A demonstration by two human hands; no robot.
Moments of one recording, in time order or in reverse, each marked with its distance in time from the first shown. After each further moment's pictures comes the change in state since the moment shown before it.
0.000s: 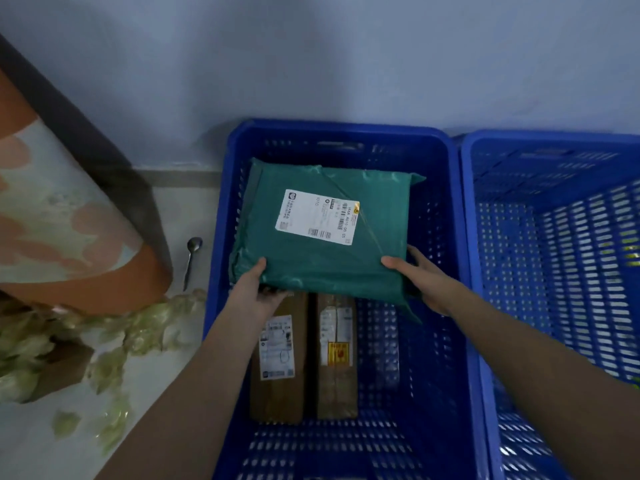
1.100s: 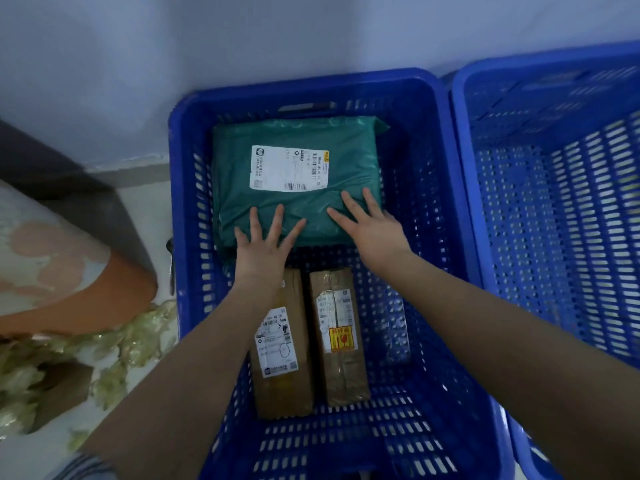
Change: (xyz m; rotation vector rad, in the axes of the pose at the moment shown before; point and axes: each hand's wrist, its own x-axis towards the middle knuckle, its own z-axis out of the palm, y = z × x) left_hand 0.038 -0.020 0.035 -2.969 -0.093 -0.881; right_hand 0.051 -0.008 0.039 -1.542 0.168 -0.378
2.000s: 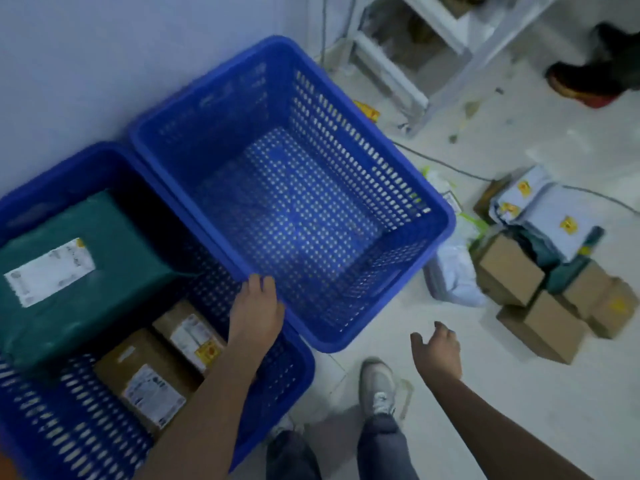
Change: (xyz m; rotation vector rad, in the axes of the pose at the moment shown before) left_hand -0.149 0.262 -0.103 -0.242 0.207 0.495; right_hand -0.435 0.109 0.170 1.069 0.199 1.547
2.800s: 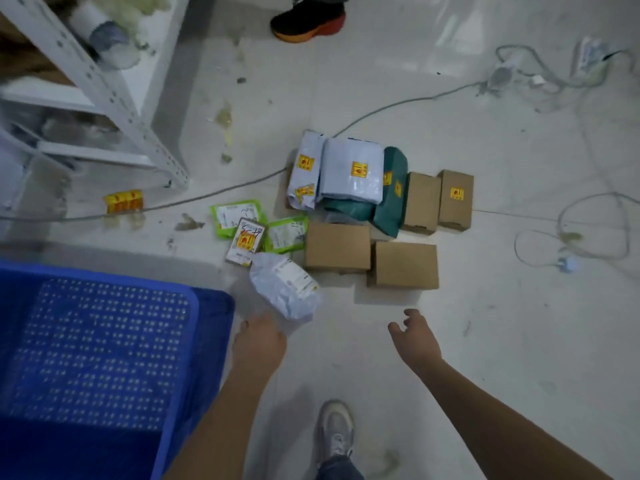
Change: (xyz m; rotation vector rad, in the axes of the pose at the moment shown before) left_hand 0.060 0.456 0.061 0.426 -0.242 0.355; right_hand 0.192 0.274 -0.184 0.497 -0.144 0.366
